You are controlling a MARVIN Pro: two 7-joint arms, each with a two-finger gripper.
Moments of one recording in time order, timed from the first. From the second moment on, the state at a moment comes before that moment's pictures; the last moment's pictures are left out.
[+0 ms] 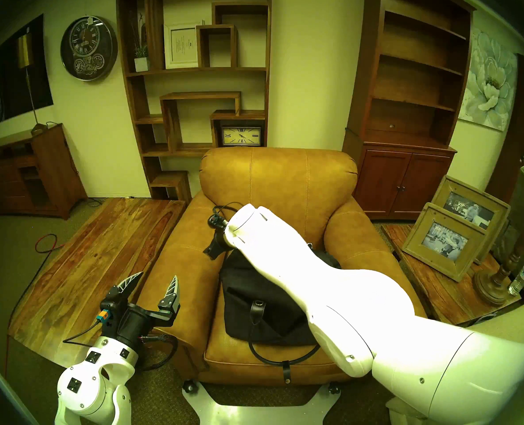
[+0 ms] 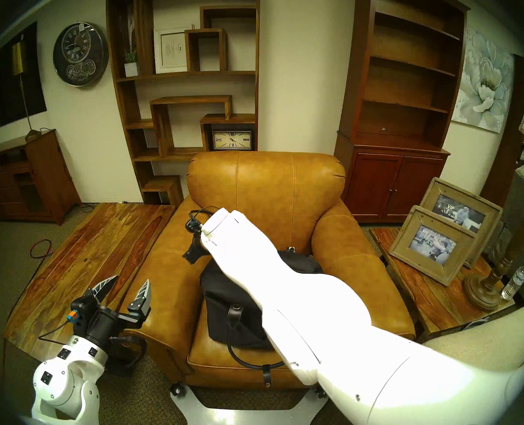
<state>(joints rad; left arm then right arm) 2.34 -1.62 -1.84 -2.26 -0.18 -0.01 -0.33 -0.66 -1.81 1.08 -0.55 -0.28 0.44 0.45</state>
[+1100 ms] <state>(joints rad) 2.32 -1.62 -1.84 -2.24 -0.18 -0.01 -0.34 -0.93 -1.68 1.39 -0.74 -0.11 0.41 0.35</state>
